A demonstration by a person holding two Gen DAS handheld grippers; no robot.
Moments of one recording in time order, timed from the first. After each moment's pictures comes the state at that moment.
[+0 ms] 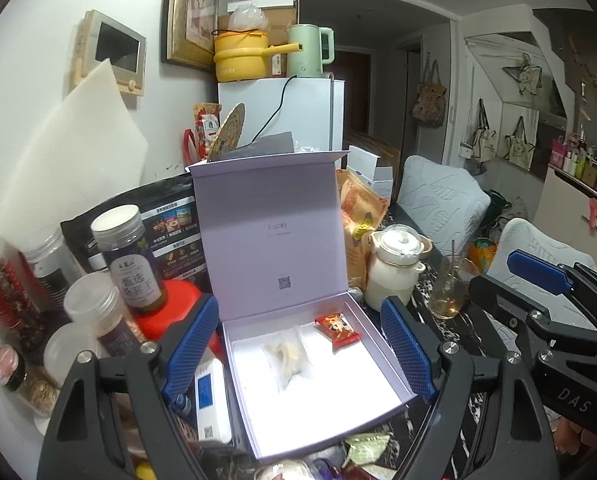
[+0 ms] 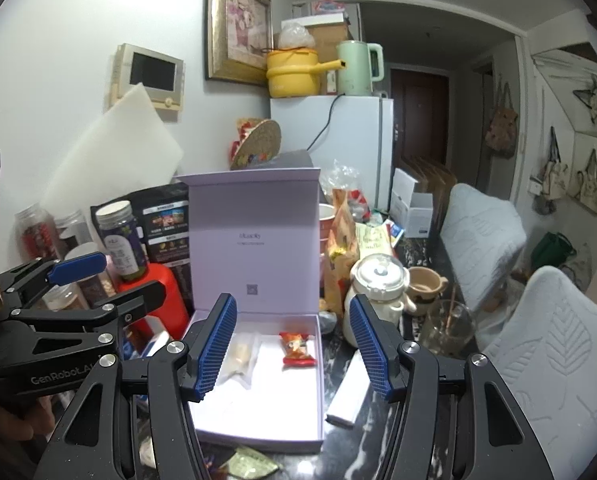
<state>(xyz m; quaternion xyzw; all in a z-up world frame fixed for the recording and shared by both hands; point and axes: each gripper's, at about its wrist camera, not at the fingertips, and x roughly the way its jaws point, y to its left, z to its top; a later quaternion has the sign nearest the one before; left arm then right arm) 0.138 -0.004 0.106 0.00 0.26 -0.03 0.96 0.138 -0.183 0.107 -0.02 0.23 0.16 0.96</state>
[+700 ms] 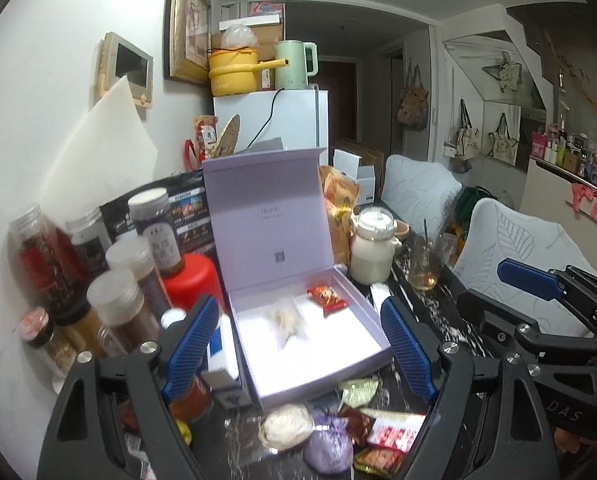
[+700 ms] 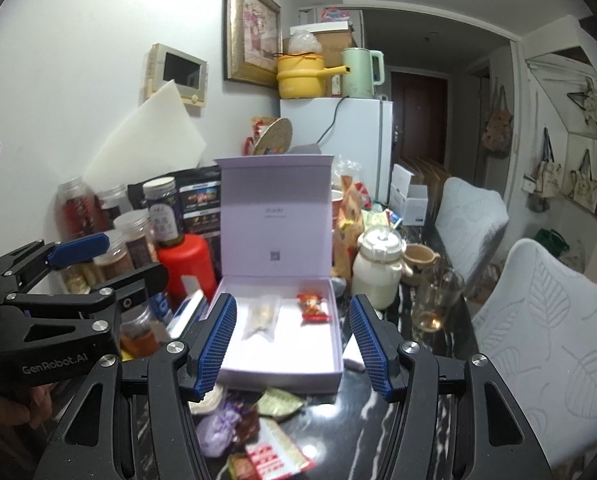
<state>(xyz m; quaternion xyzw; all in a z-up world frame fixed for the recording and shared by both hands) 0.043 -0.001 0.097 0.02 0.24 -0.05 0.97 0.041 -0.176 0.097 -0.02 0.23 0.16 0.96</state>
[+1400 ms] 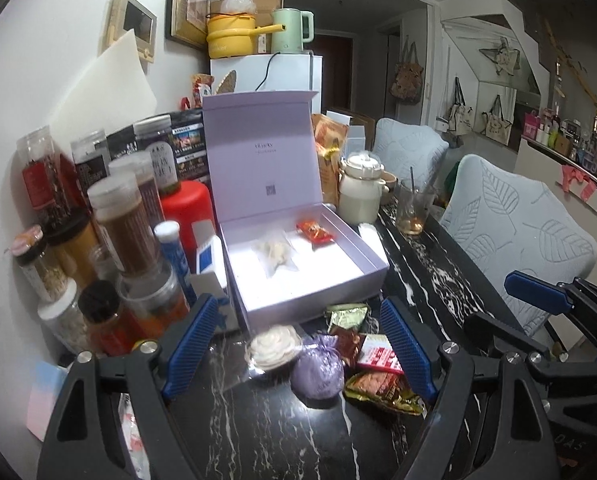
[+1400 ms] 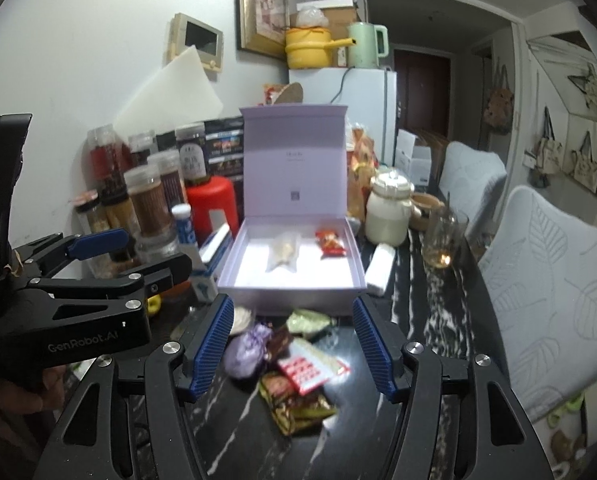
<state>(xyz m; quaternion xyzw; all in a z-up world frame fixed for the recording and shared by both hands) -0.009 0.004 0.041 0.01 0.29 -0.06 0.95 -0.037 -0.165 0.044 -0.03 0.28 0.16 0.95</state>
